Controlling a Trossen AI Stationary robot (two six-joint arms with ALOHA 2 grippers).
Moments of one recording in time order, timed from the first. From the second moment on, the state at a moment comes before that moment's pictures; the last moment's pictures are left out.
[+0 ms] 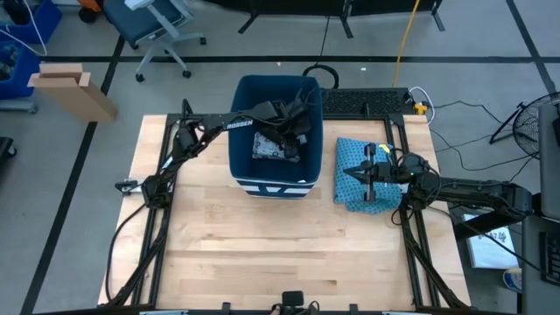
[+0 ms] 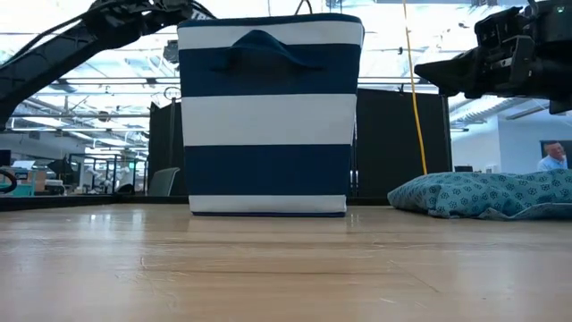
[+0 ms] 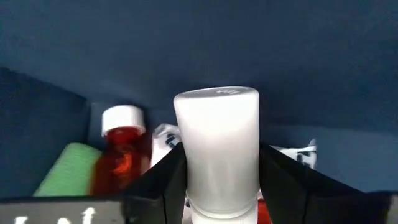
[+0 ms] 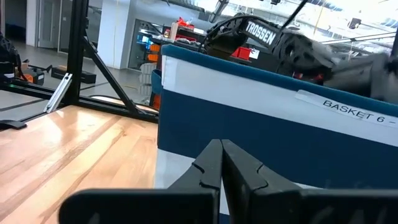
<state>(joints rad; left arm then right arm) 0.44 2.30 2.01 -0.81 0.08 0.36 -0.36 0.53 0.01 0.65 -0.34 -0.20</state>
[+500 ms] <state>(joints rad) 0.44 2.30 1.98 -0.78 0.05 0.37 -0.36 0.53 0.01 0.66 -0.35 -0.20</state>
